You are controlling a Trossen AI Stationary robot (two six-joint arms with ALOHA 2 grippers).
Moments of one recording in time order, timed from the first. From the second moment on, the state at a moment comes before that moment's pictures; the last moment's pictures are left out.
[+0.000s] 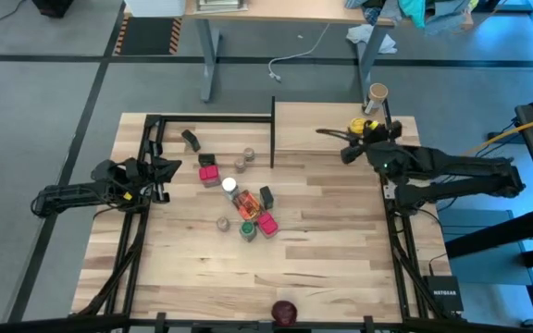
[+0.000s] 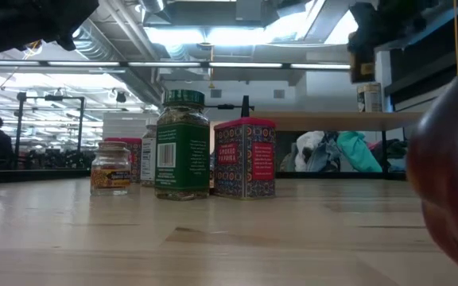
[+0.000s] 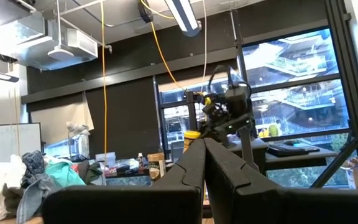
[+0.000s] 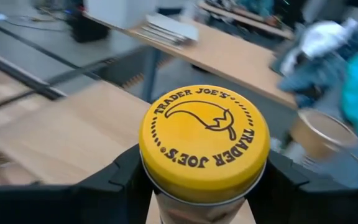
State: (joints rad) left arm 0.12 0.01 0.05 0.43 -0.09 0.19; right arm -0.07 0.80 0.83 -0.62 1.02 0.32
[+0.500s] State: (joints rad) left arm 0.12 0.01 0.05 0.43 -0.09 0.19; right arm -0.23 0.70 0.71 -0.71 1.02 0.49
